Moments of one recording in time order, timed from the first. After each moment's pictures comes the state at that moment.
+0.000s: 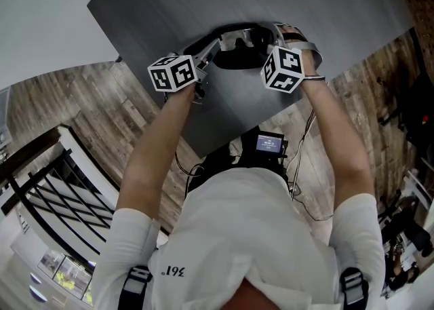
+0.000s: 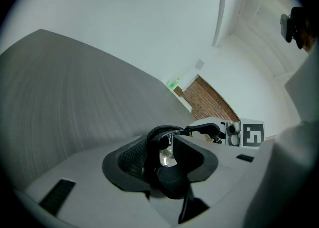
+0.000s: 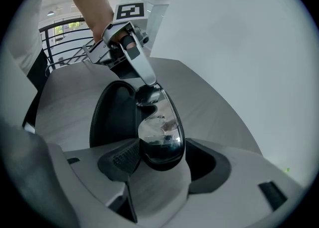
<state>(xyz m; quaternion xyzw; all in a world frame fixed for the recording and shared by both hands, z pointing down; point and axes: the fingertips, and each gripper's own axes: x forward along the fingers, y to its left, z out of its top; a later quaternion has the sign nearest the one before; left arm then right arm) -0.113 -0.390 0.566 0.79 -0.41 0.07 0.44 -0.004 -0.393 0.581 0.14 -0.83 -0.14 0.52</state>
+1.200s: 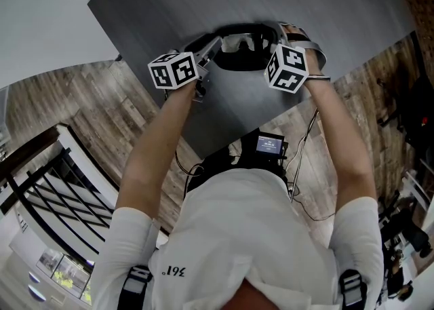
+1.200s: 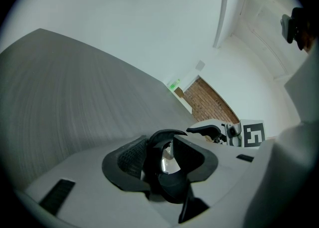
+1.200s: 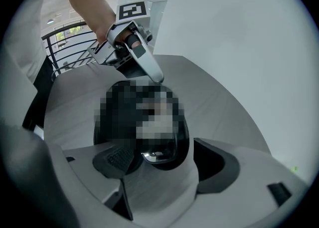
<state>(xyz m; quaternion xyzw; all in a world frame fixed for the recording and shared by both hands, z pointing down) -0.112 -0.399 0.565 0.79 -0.41 0.06 0.45 0.002 -0.388 0.586 0.11 -0.83 -0.11 0.54</state>
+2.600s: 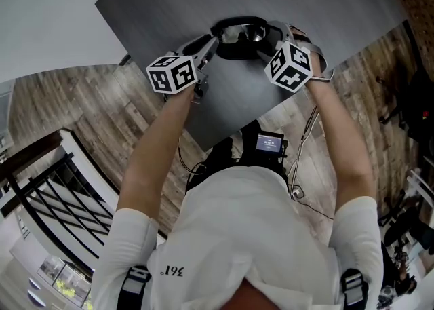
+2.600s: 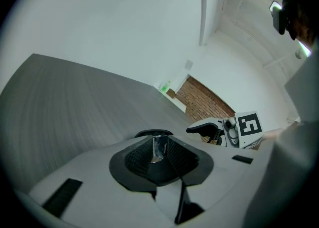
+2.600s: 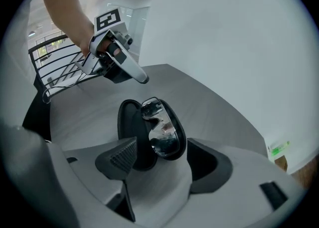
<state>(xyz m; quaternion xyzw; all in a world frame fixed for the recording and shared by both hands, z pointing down) -0.107 -0.376 0.524 0.83 -0.40 0.08 0.39 0.016 -0.375 0.549 0.20 -0.84 -0.06 0.50</state>
